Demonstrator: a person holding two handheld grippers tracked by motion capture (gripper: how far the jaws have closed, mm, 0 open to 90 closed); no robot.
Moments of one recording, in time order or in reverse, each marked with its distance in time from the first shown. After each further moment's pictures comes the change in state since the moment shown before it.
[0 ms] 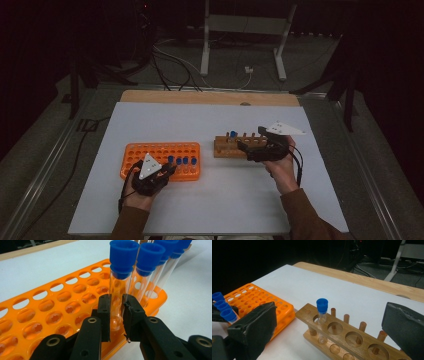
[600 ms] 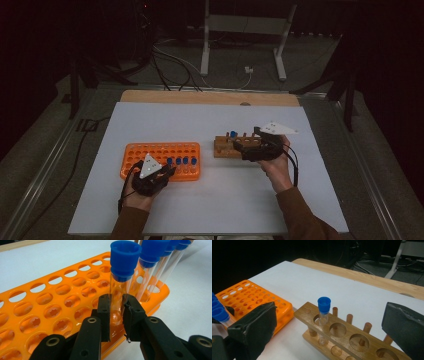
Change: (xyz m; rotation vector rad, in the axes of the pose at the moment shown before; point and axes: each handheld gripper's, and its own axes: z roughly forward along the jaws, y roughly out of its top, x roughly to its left) left arm 0.002 -0.002 0.001 0.022 -0.012 -0.019; right arm 0.003 -0.003 0.016 0.022 -0.006 -0.010
